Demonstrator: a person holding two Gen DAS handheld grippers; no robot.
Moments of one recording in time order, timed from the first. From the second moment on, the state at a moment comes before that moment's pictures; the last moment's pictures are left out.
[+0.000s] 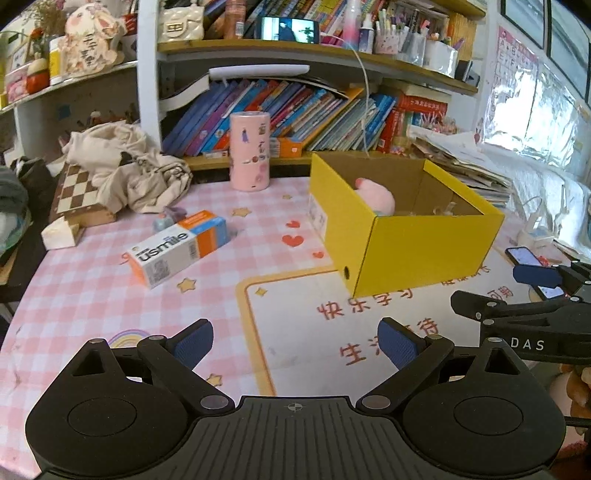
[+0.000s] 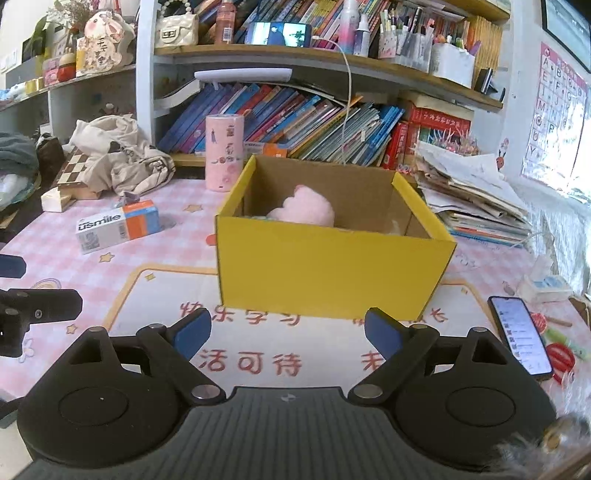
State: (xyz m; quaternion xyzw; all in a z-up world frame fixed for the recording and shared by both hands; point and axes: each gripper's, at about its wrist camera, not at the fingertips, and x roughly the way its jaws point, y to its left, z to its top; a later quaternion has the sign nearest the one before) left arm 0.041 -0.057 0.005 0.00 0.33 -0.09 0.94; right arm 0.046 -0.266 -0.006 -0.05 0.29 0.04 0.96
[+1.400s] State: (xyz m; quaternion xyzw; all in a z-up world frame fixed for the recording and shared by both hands) left arm 0.017 0.024 -0.004 -0.05 0.36 -0.01 0.93; right arm 0.046 -0.161 -0.010 -0.12 0.33 0.17 0.92
